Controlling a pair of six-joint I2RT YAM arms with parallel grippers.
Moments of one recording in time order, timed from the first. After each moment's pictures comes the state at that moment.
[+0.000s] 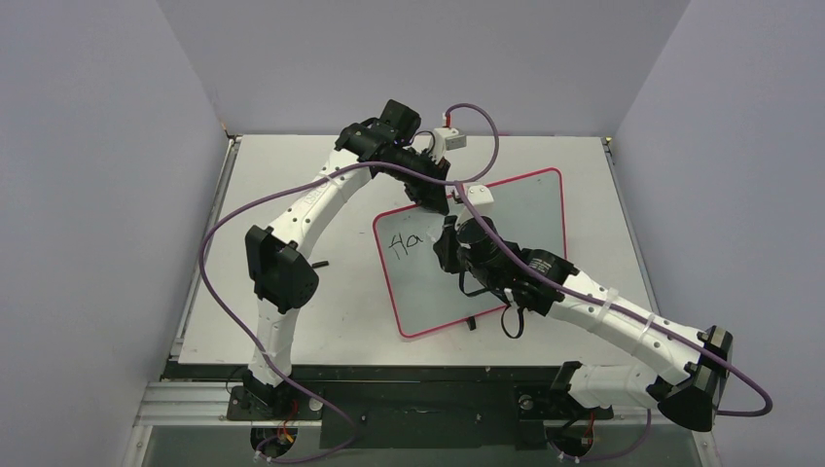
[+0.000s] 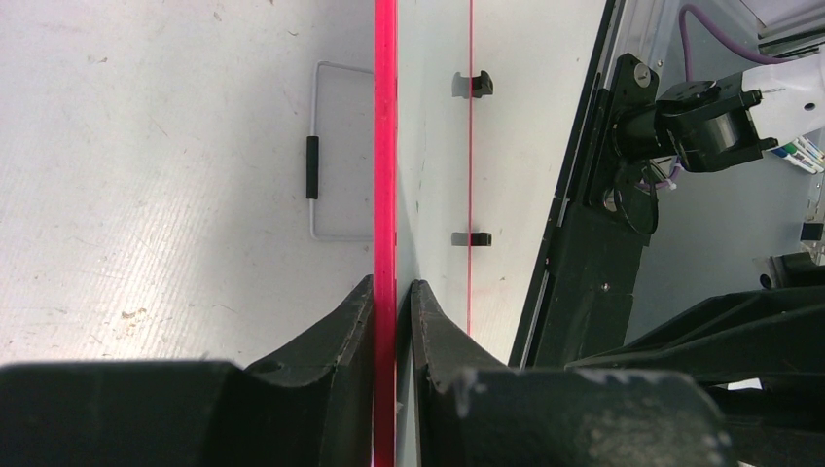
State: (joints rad) left arm -0.60 2.10 2.25 -1.08 0.74 0.18; right arm 0.95 1.17 1.11 -0.49 0.37 0.52
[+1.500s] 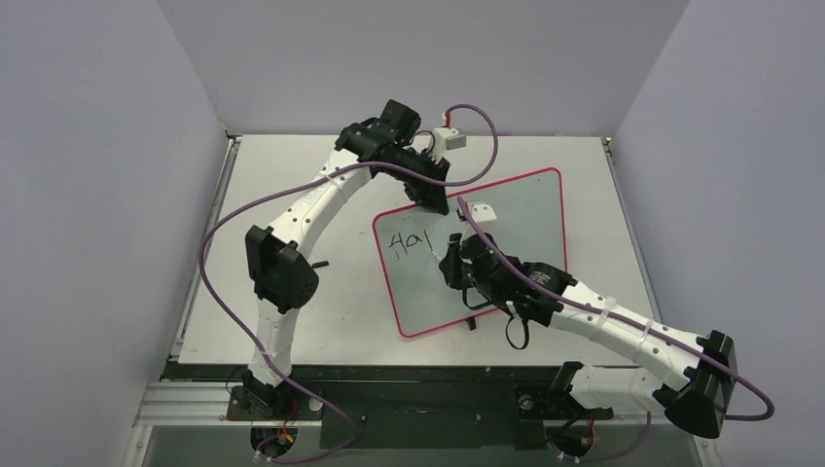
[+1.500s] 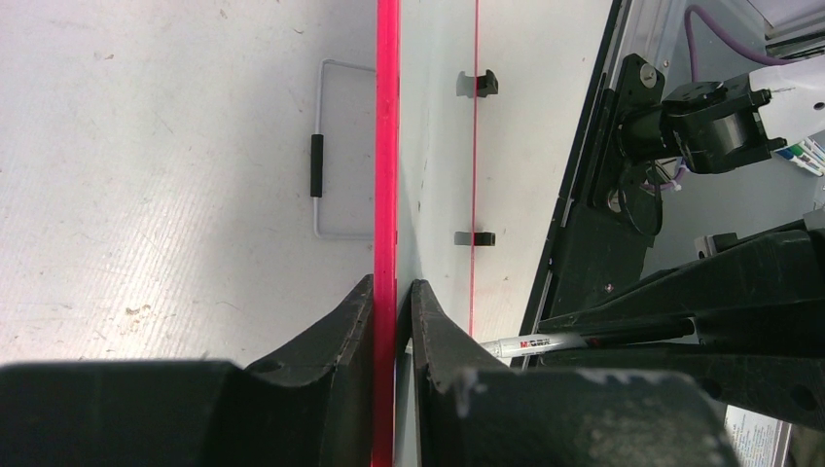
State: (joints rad) left arm -0.60 2.10 2.25 -1.08 0.73 0.18; right arm 0.95 1.13 0.96 -0.47 0.35 0.58
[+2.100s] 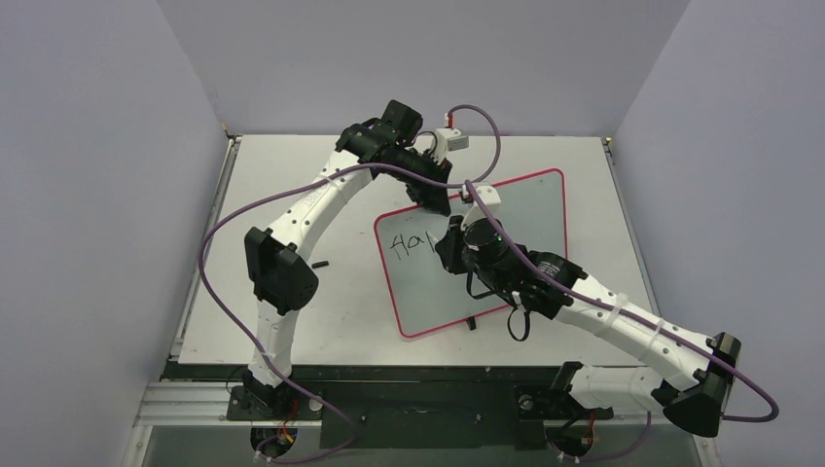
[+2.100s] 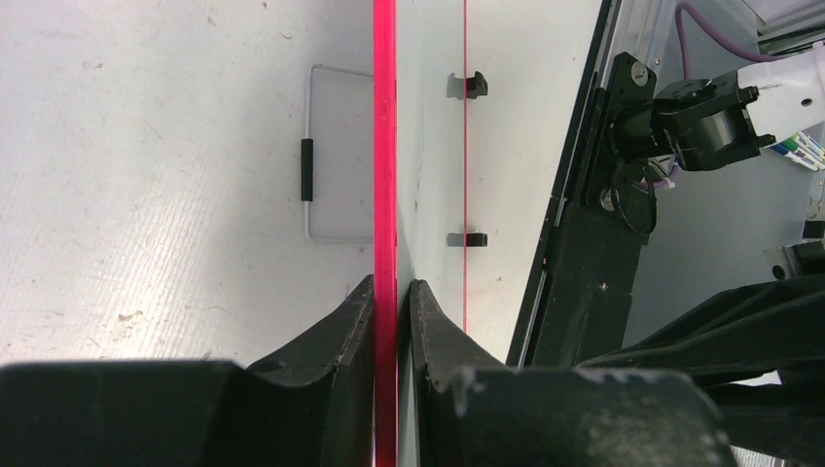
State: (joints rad) left arm -0.61 2.09 2.25 -1.08 0.74 0.18; right arm 0.95 1.12 1.09 -0.49 0.36 0.55
